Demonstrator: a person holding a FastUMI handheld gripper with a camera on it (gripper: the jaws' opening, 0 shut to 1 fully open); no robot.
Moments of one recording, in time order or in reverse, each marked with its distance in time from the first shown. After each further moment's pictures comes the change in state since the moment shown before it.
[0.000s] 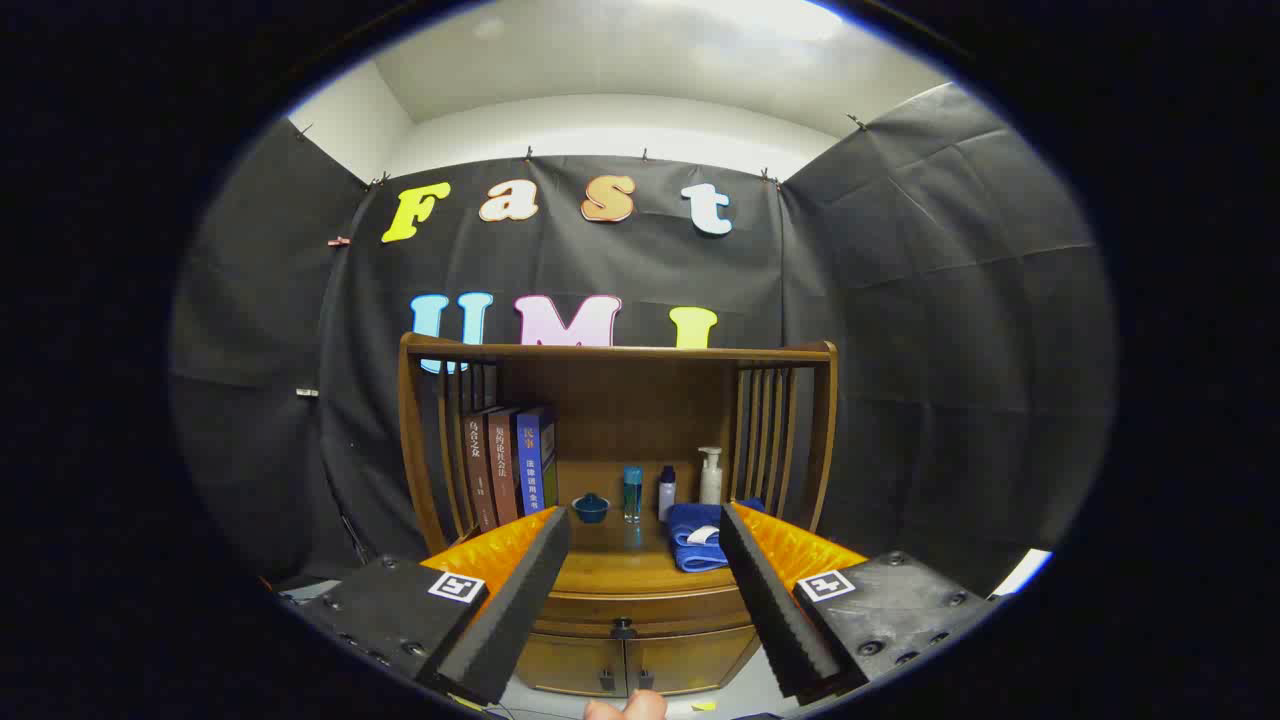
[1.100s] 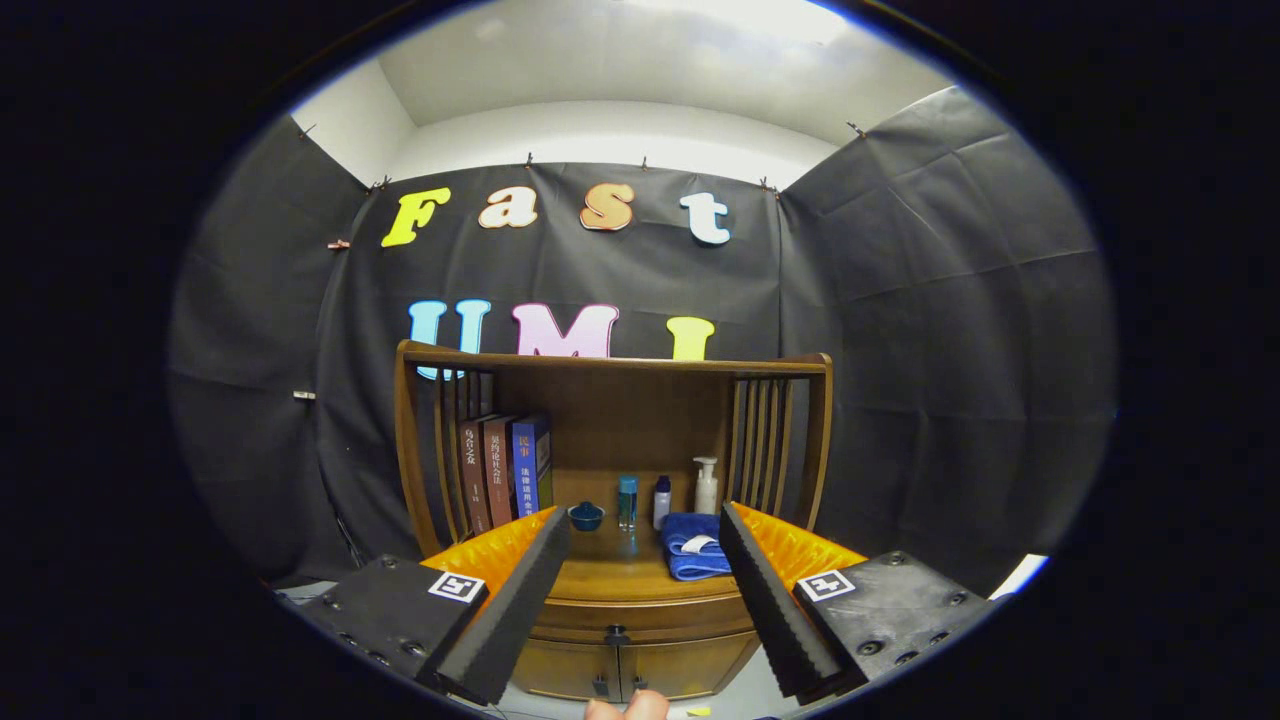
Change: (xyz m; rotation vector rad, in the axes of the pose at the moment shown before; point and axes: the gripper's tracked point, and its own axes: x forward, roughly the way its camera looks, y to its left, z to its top) arm 0.002 0.004 0.007 -0.008 -0.062 -0.001
